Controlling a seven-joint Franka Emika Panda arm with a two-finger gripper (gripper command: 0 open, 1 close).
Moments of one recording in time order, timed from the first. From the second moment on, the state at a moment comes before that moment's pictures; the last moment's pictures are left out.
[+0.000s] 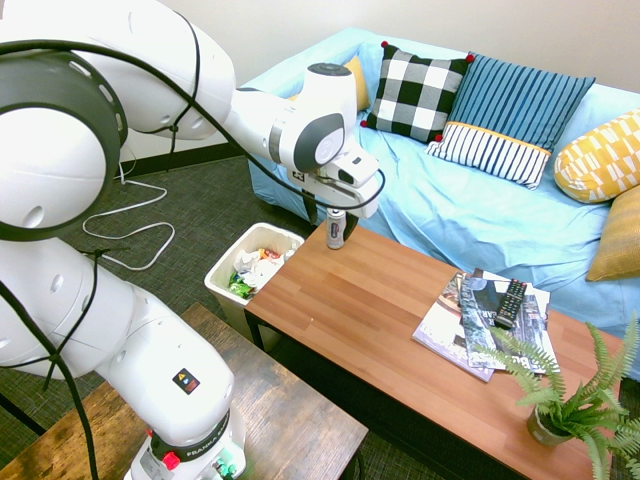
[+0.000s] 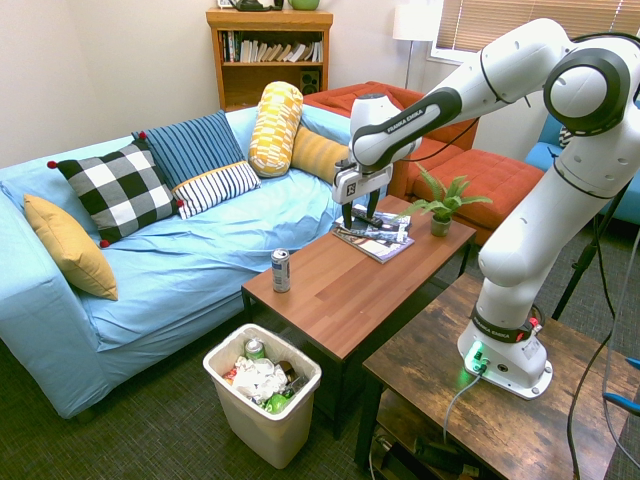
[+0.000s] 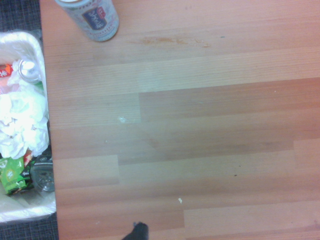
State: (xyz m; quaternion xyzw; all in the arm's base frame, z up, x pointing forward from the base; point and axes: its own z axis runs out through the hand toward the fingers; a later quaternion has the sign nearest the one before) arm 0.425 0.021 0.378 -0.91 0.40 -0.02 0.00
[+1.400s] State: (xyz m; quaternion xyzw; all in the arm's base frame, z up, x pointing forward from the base) arm 0.611 0.142 0.296 -0.92 0.40 -0.03 0.00
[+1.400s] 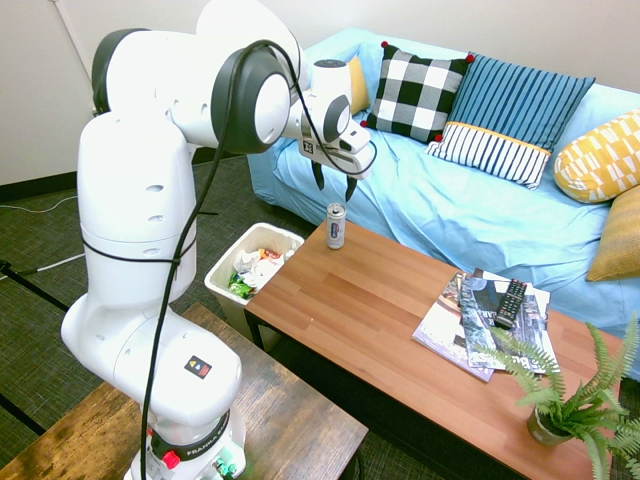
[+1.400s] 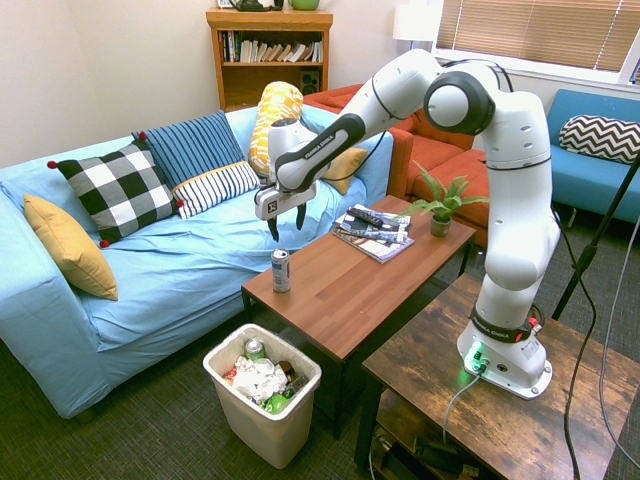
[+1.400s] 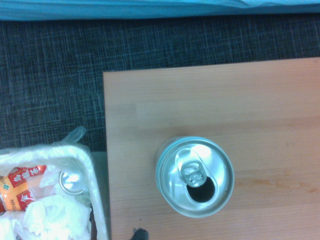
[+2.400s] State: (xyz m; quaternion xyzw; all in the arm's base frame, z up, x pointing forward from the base) arm 0.647 0.160 0.199 -0.90 0.44 0.02 -0.03
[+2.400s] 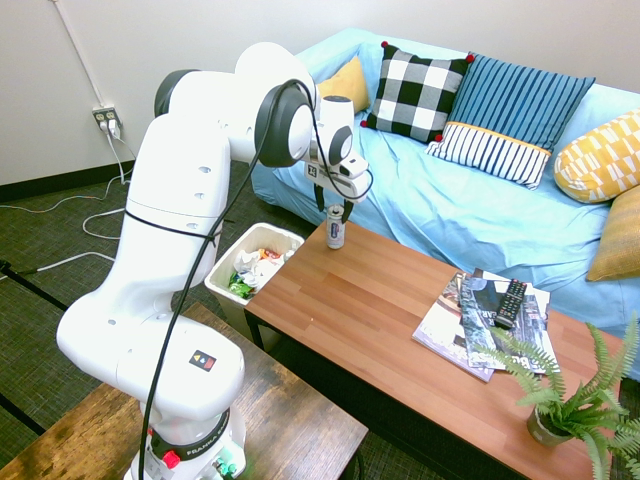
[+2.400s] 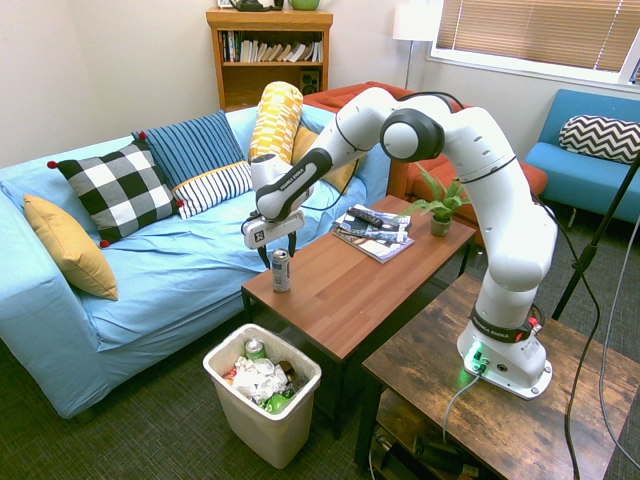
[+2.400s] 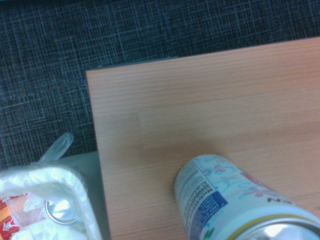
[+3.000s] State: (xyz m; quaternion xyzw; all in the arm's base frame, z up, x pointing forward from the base) arm 0.656 0.166 0.177 -0.89 0.45 0.04 -0.04
